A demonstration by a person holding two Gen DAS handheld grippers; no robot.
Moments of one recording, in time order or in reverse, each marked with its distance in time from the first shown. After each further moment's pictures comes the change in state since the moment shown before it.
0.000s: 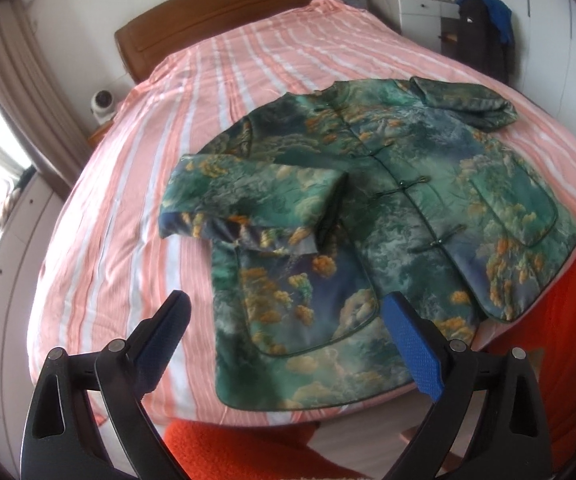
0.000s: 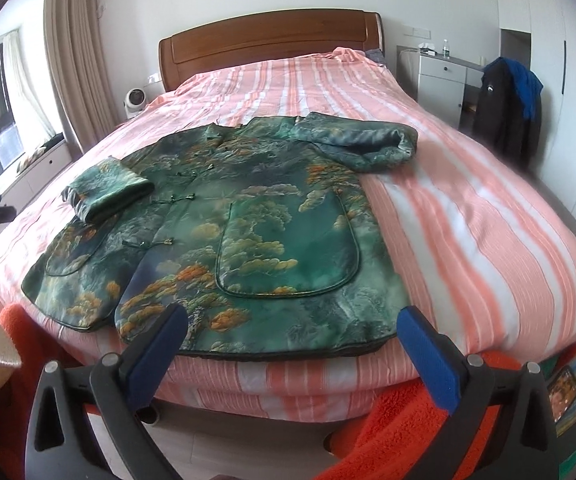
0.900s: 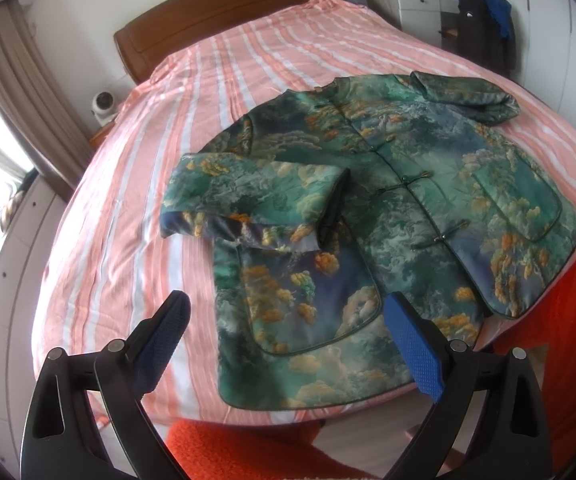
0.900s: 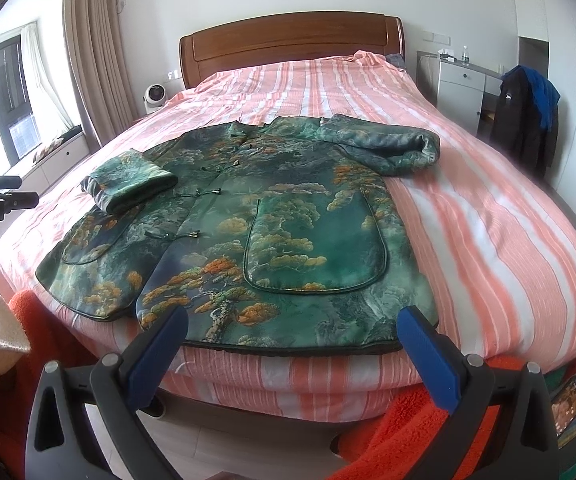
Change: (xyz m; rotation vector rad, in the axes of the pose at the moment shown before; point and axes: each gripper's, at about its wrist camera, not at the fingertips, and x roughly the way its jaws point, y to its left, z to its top) left arm 0.005 -0.001 -0.001 0.015 0.014 0.020; right arm -0.002 0.015 -0.003 -0.041 -0.013 0.055
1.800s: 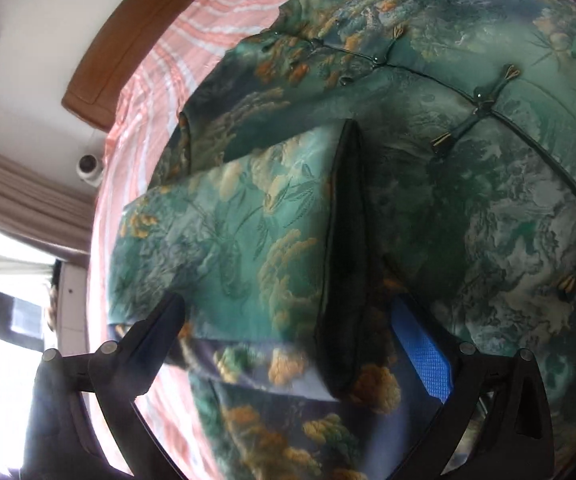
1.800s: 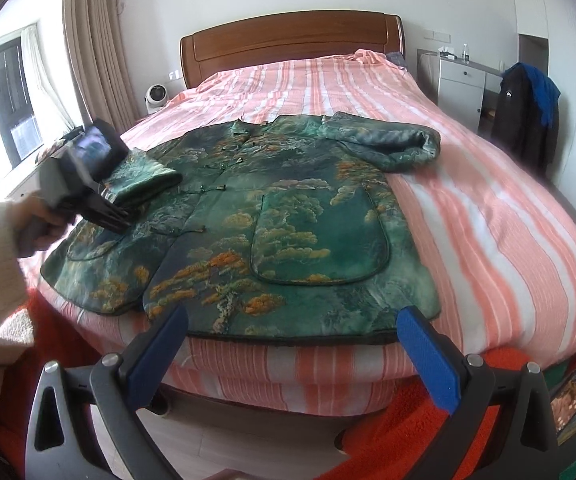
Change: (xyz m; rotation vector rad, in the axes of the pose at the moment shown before) left arm 0.199 -0.062 0.047 0.409 0.115 0.188; right arm -0.007 0.001 -0.008 0.007 0.005 0.002
